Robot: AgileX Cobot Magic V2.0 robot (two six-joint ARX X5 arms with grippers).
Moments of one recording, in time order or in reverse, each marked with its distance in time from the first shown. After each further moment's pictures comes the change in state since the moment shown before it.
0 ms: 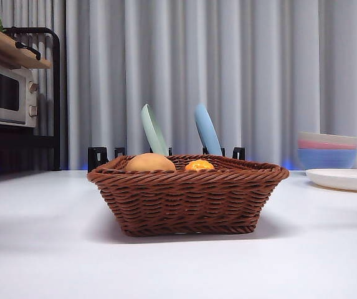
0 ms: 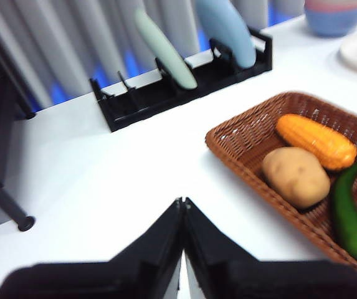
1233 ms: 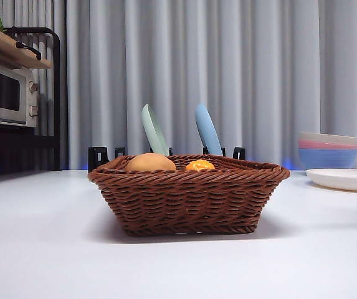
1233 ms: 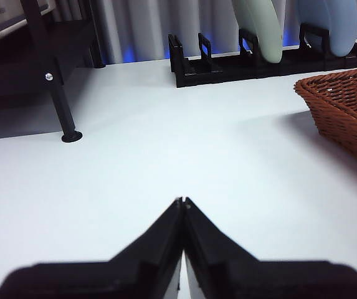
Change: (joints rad) left arm 0.449 -0.474 -0.626 0.270 0.251 -0.062; right arm 0.000 0.000 0.000 -0.005 0.000 0.000
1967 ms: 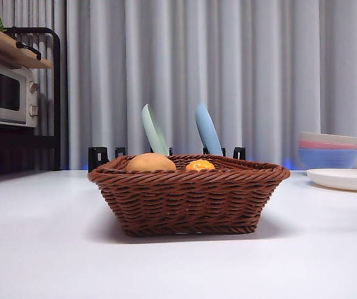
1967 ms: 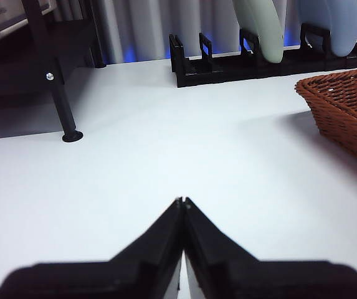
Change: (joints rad) left arm 0.000 0.000 0.000 0.000 0.000 0.000; right arm -0.019 -0.087 -0.016 0.013 0.026 -0.127
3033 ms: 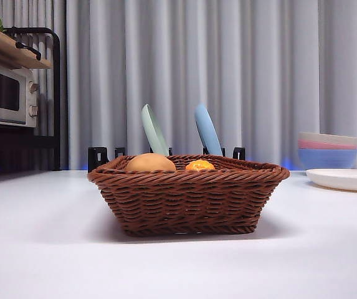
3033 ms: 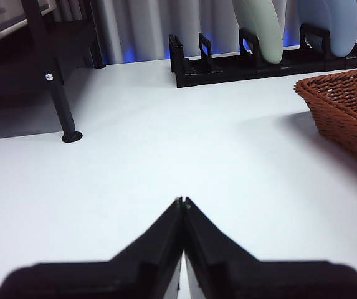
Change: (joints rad) left arm 0.000 0.000 0.000 0.000 0.000 0.000; right arm -0.301 -0.610 -0.719 0.218 -0.186 0.063
